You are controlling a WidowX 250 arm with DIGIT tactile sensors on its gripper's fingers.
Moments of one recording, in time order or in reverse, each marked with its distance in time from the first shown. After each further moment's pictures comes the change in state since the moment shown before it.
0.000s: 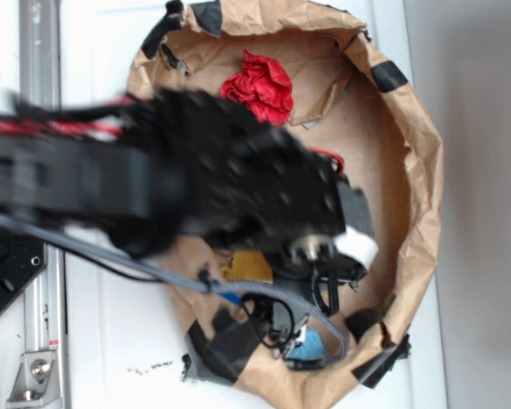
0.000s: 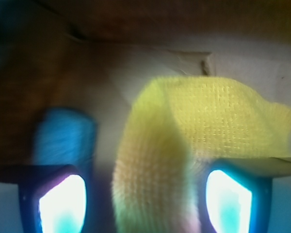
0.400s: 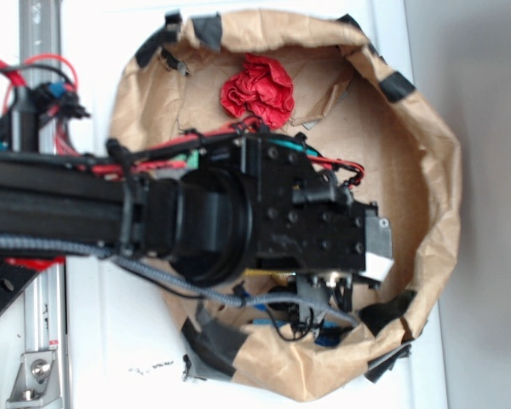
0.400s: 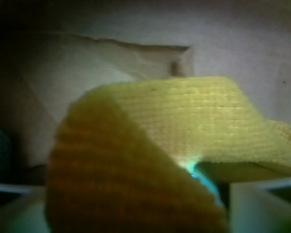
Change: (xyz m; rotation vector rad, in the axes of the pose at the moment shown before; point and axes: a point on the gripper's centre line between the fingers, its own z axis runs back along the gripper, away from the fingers) arm 0.015 0.019 -0.015 0.100 -0.022 0.060
